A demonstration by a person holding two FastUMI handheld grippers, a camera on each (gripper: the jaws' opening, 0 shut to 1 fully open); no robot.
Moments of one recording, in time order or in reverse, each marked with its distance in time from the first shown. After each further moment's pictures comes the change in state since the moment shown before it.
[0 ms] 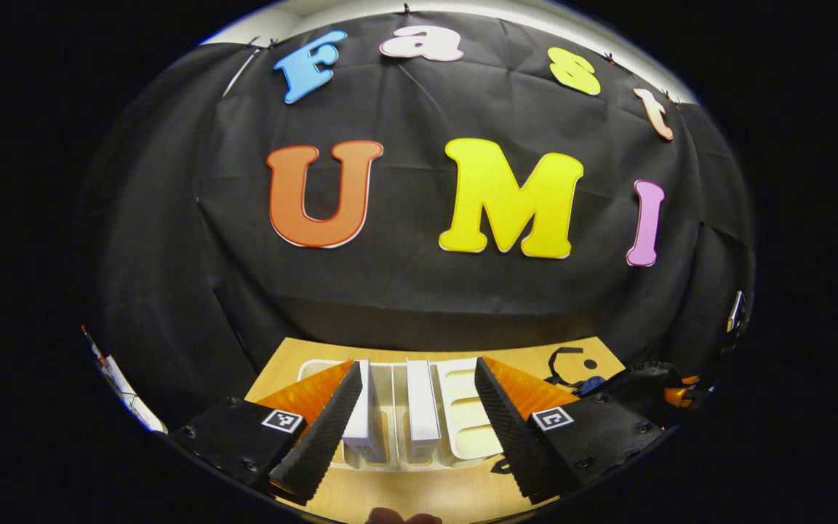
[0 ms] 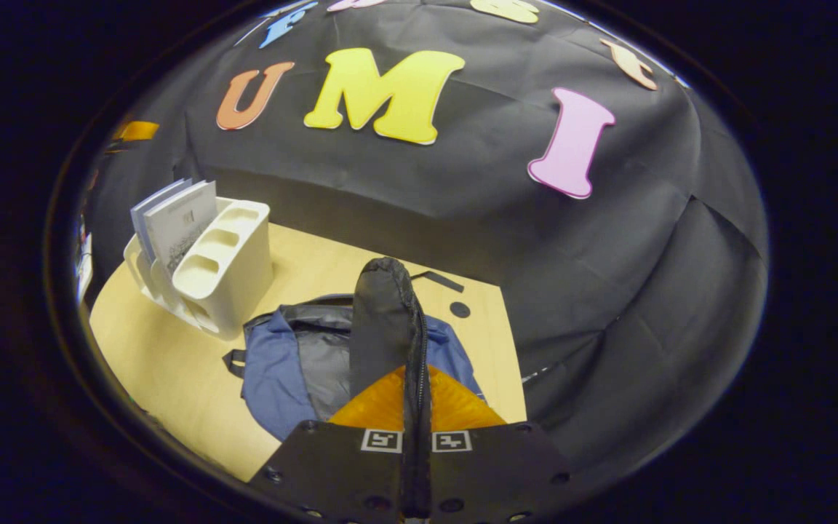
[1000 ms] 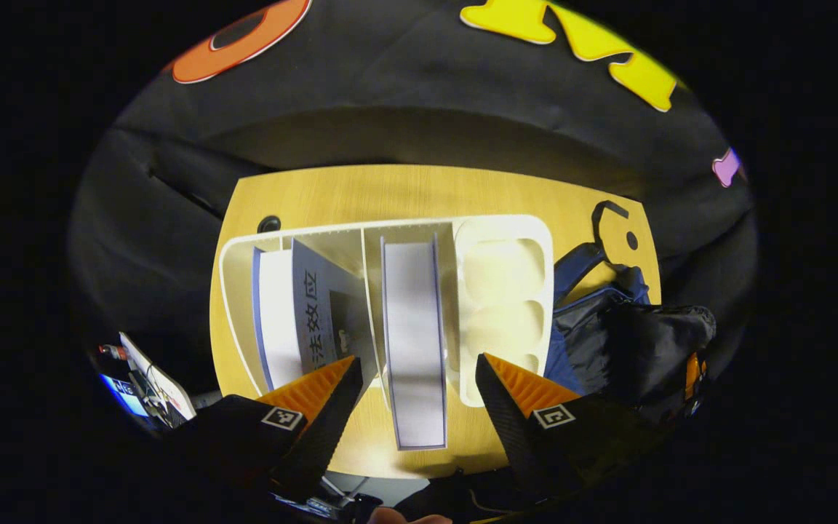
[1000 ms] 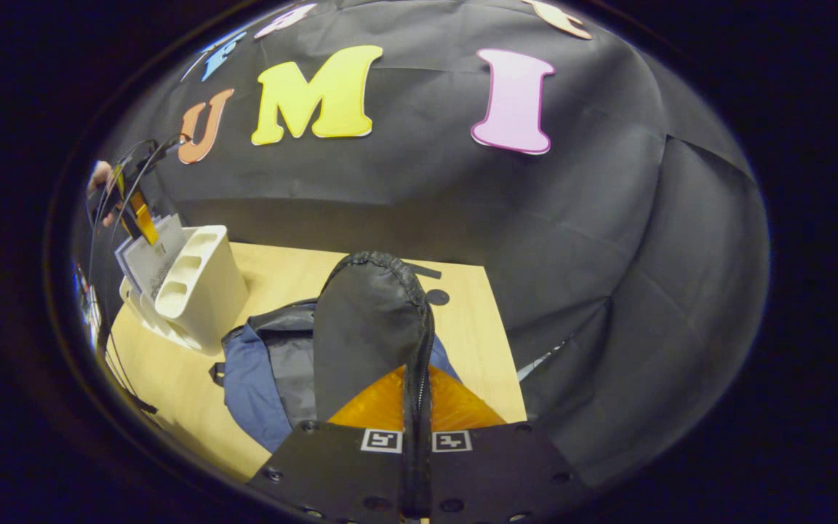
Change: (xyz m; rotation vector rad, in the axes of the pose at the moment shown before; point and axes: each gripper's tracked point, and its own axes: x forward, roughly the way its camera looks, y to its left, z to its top) left arm 0.098 0.005 -0.135 -0.070 0.971 0.027; right arm 0.031 -0.064 -0.027 0.176 0.013 0.060
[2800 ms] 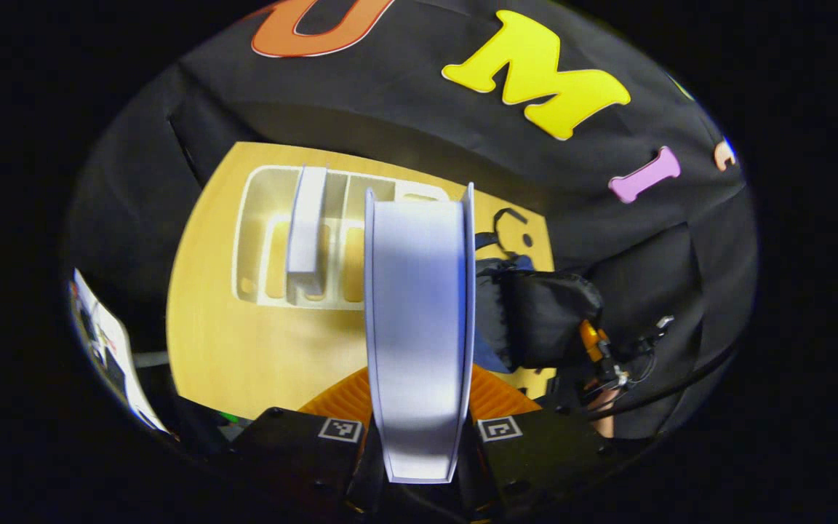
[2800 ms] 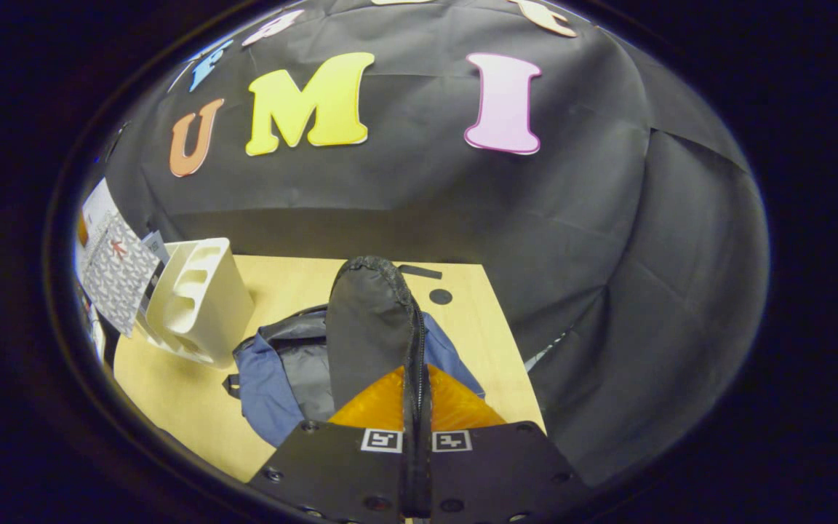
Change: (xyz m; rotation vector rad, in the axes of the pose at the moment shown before) left arm -0.167 -0.057 -0.131 -0.159 -0.149 -0.442; right arm -0.014 0.023 -0.003 0.063 -0.012 -0.027
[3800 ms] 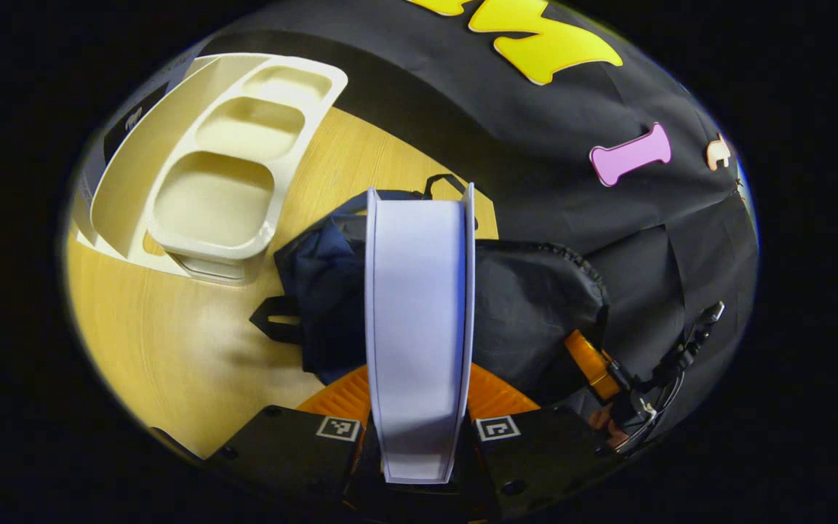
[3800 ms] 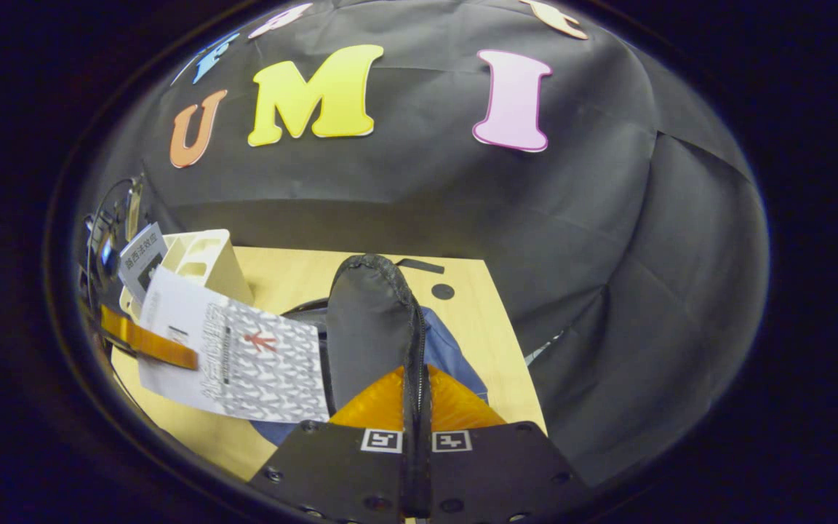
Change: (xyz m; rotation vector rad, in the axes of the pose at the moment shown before) left arm 0.260 -0.099 -0.087 -0.038 -0.025 -0.208; right arm 0.003 0.008 -0.001 -0.028 0.024 -0.016
